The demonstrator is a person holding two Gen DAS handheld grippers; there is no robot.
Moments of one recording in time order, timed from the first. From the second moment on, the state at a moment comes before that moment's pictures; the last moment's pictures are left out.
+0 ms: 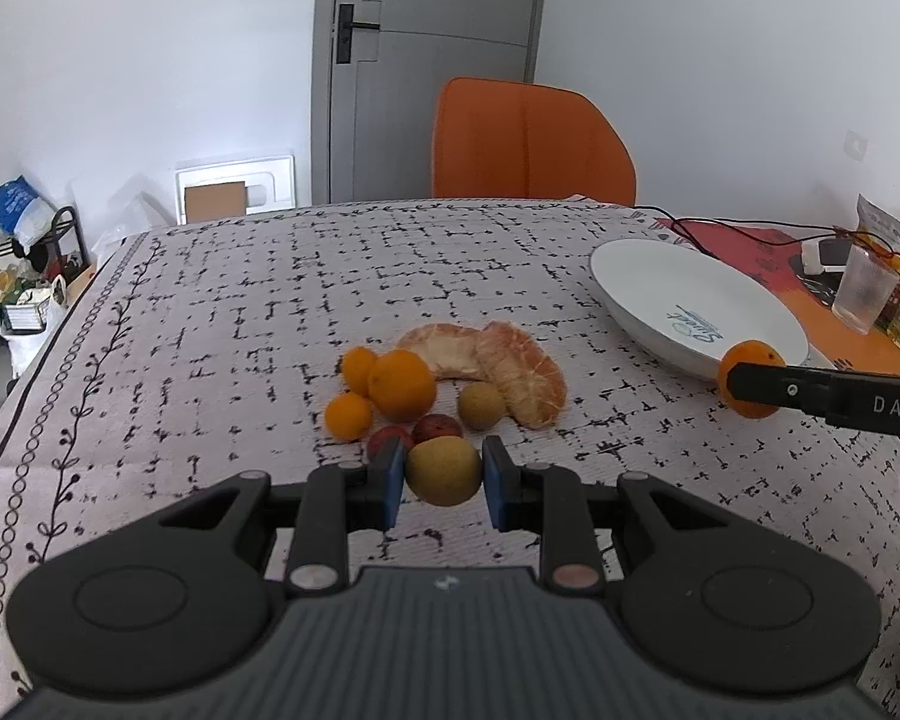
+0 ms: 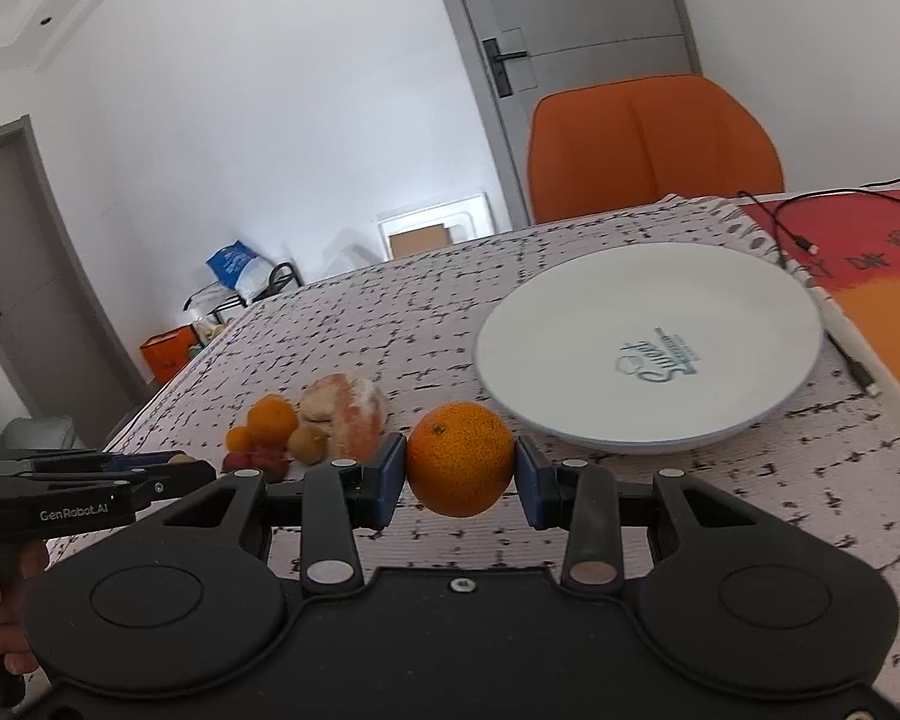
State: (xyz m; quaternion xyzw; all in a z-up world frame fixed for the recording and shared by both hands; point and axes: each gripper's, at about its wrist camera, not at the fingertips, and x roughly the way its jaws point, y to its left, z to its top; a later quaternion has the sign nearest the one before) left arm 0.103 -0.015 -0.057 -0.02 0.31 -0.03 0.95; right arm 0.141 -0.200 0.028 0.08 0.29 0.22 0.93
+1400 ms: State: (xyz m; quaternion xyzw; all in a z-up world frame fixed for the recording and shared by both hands) left arm 0.195 -0.117 -0.038 0.01 0.27 -0.14 0.95; right arm 0.175 -0.286 0.039 0.11 0.25 0.15 0.95
